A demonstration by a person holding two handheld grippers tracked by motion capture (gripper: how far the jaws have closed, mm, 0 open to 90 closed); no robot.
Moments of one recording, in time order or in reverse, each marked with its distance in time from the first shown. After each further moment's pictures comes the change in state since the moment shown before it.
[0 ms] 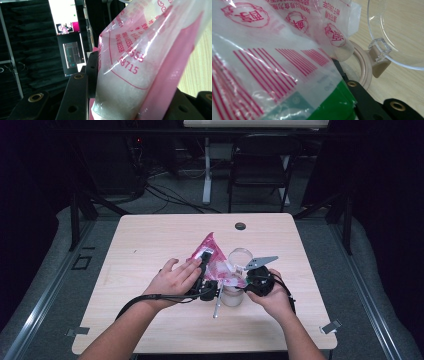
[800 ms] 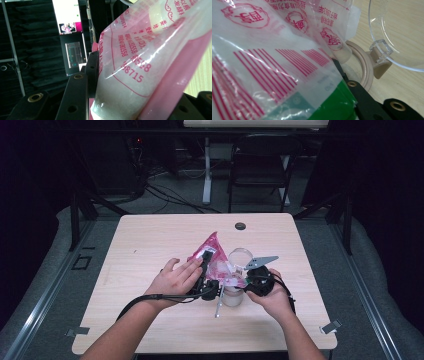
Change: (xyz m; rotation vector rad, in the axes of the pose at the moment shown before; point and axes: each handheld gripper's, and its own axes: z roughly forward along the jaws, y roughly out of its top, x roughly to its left) left arm 0.002 0.003 0.000 -0.007 0.030 -0.028; right arm 0.000 0.001 -0.001 -0.002 0.009 -0.001
